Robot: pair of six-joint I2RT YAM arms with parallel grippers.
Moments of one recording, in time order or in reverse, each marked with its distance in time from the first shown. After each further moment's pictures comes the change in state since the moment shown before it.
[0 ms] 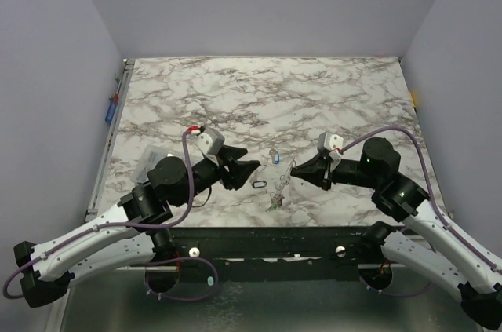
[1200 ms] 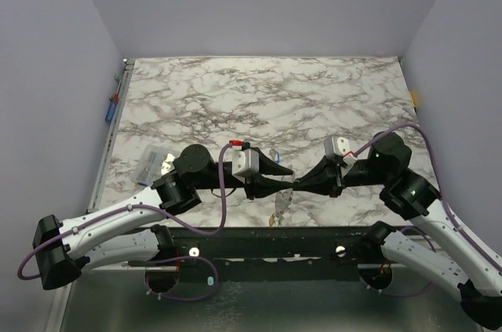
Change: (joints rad) left arm 0.000 0.290 0.055 0.376 0.718 0.300; right arm 0.000 0.010 0.136 -0.118 -0.315 0.015
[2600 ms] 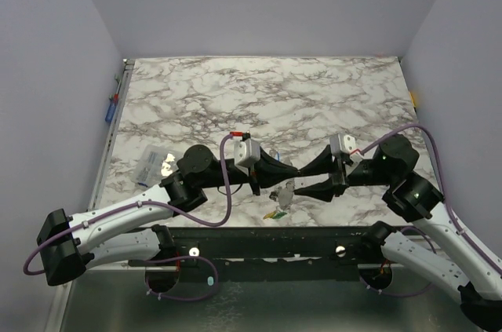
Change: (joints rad) left arm 0.005 0.065 -0.028 0.164 -0.047 -0.137; right arm -0.006 -0.027 -0.001 0.056 0.008 0.066
